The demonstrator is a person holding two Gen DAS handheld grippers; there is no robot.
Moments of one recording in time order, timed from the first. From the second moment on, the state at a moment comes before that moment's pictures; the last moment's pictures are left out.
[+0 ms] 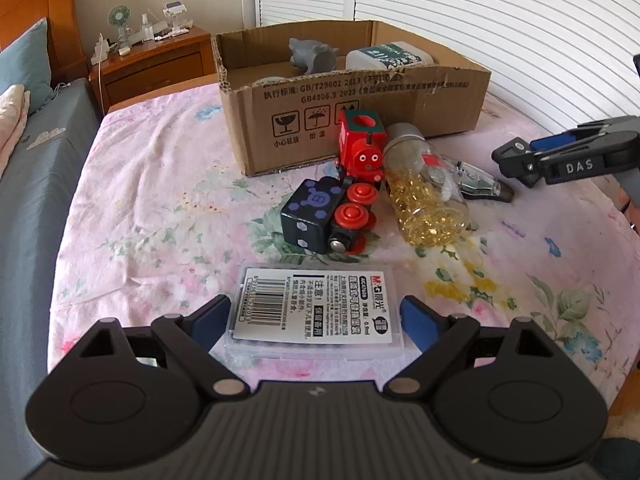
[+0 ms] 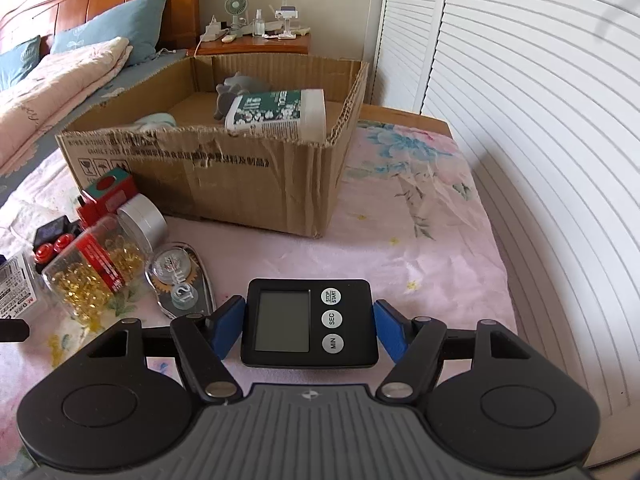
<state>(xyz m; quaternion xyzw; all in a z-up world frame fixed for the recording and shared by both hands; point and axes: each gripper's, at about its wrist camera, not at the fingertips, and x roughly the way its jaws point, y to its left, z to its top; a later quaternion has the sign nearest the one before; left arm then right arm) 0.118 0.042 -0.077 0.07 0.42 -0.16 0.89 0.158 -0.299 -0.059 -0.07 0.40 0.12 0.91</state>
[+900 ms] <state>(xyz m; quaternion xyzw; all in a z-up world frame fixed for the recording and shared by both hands) 0.123 0.050 -0.081 0.08 0.43 -0.18 0.88 0.140 -0.288 -0.020 -0.10 0.36 0.14 0.92</state>
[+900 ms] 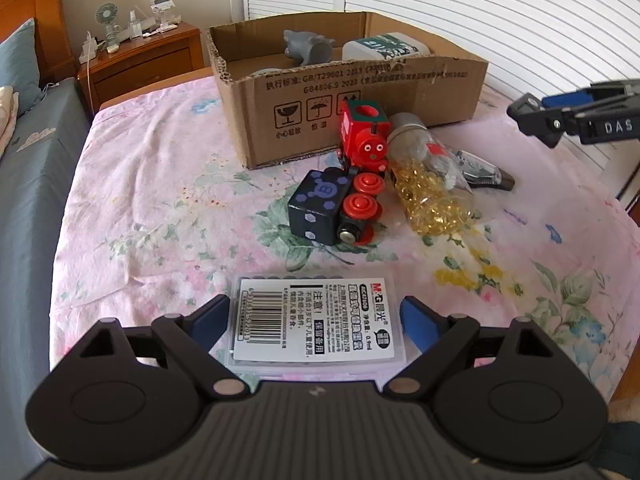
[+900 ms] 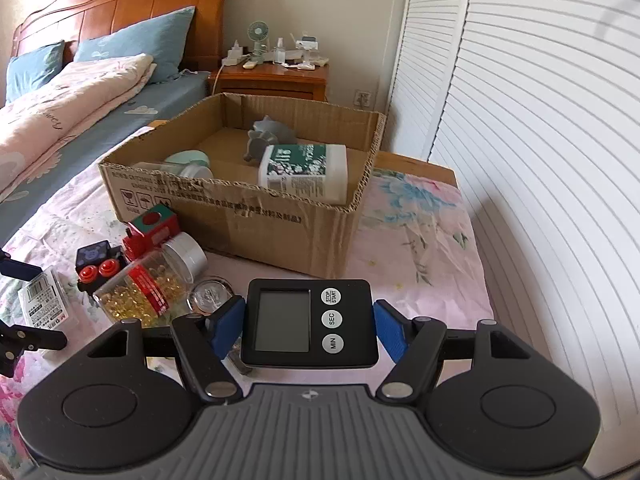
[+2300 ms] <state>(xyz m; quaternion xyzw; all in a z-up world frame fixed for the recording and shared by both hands) 0.167 0.062 0.008 0.12 0.36 -0.18 0.91 0.224 -0.219 0.012 -0.10 0.36 0.20 0.91</state>
